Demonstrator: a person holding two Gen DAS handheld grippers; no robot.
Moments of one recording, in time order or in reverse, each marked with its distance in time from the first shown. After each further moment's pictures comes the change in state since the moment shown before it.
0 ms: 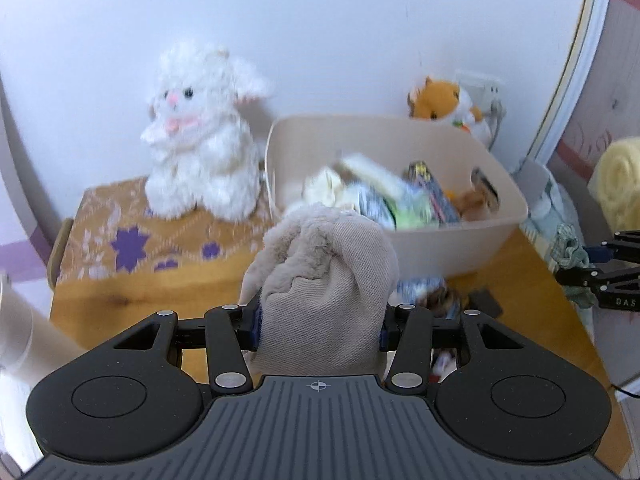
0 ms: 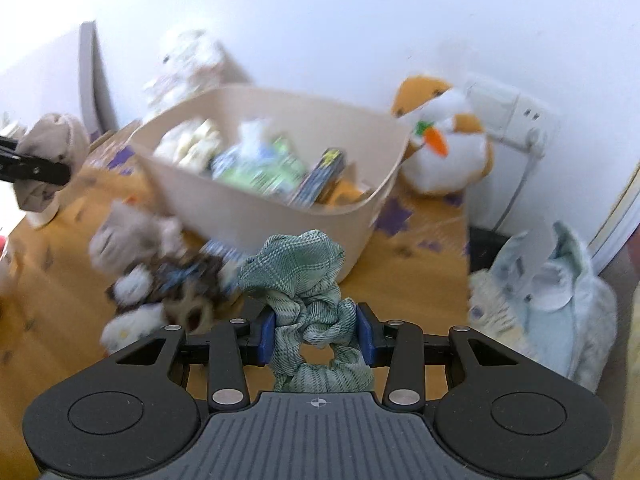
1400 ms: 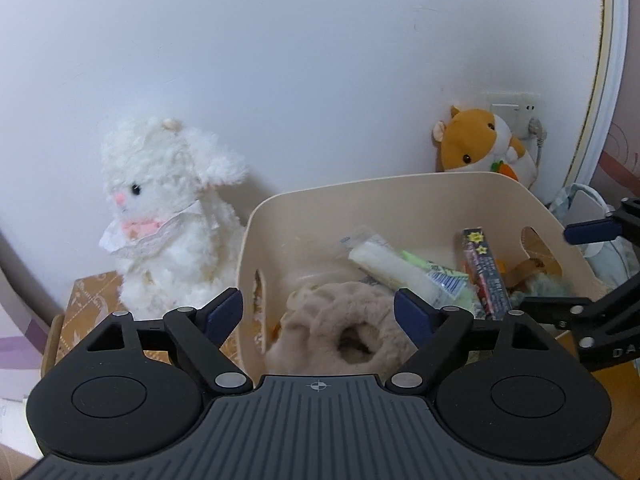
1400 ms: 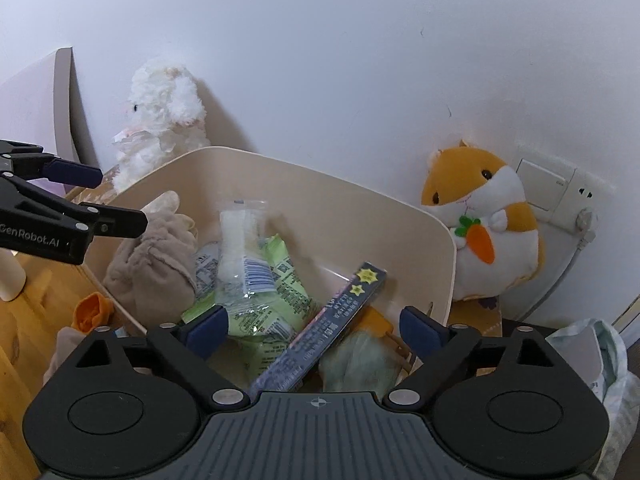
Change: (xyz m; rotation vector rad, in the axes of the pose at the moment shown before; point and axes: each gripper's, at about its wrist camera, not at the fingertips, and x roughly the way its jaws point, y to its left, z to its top) left arm 0.089 -0.031 0.073 0.081 -0.080 0.116; right arm 0.086 0.018 0.081 -0.044 -0.075 0.026
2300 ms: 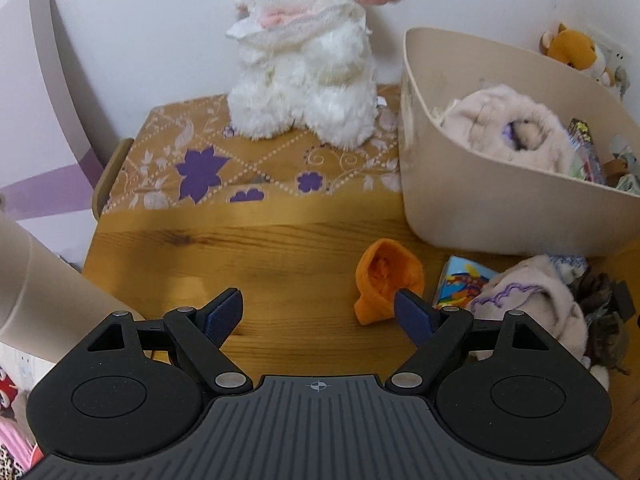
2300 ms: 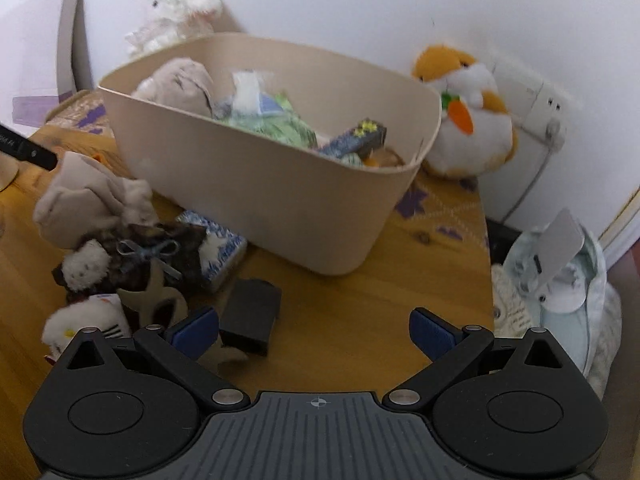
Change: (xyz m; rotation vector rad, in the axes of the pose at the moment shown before) left arm -0.006 0.079 -0.108 -0.189 0.278 0.131; right arm -0.012 0.018 -0.105 0.004 0.169 -0.092
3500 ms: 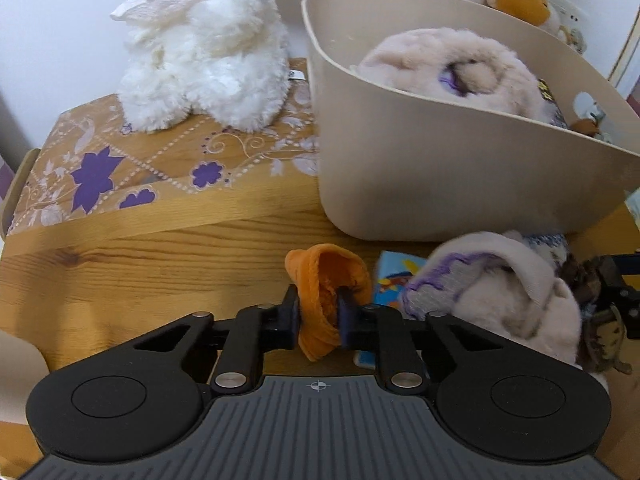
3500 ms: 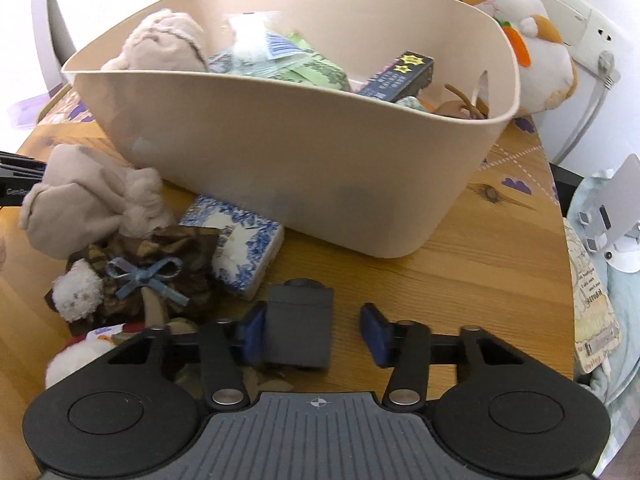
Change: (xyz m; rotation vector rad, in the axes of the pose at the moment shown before) left arm 0.055 -0.042 -0.003 0.103 0.010 -0.155; right arm 0.041 0.016 0.014 0.064 0.162 0.116
